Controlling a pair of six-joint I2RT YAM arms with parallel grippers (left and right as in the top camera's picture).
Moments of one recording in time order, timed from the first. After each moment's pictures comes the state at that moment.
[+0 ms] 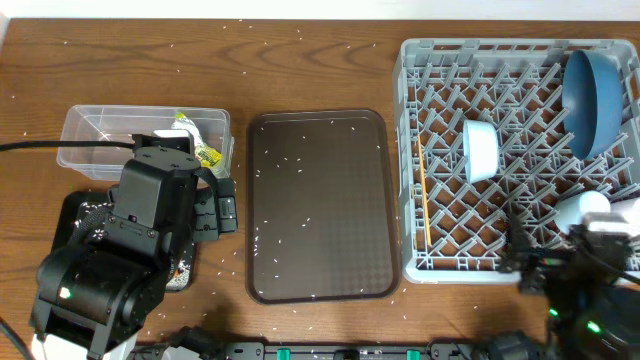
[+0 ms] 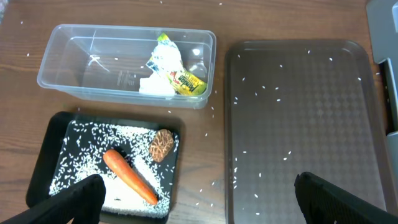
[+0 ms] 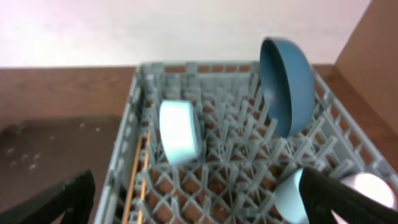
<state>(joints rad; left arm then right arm) -0.37 1.01 1.46 -1.36 -0.31 -0.33 0.24 0.37 0.89 -0.87 0.28 0.11</state>
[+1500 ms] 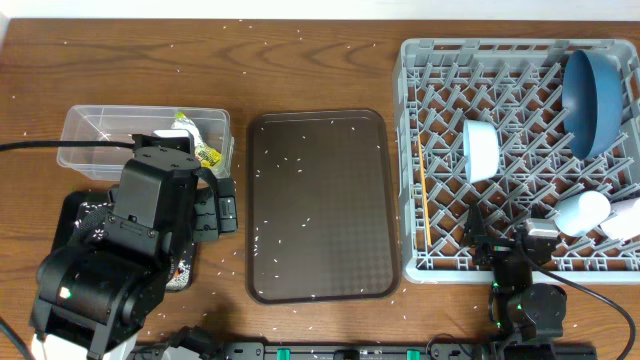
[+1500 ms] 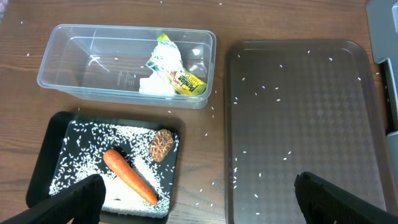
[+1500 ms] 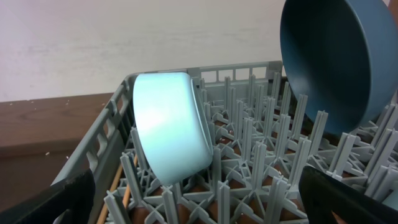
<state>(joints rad) -0.37 1.01 1.46 -1.36 -0.31 -0.33 0.06 0.01 0.01 -0.06 0.11 0.10</state>
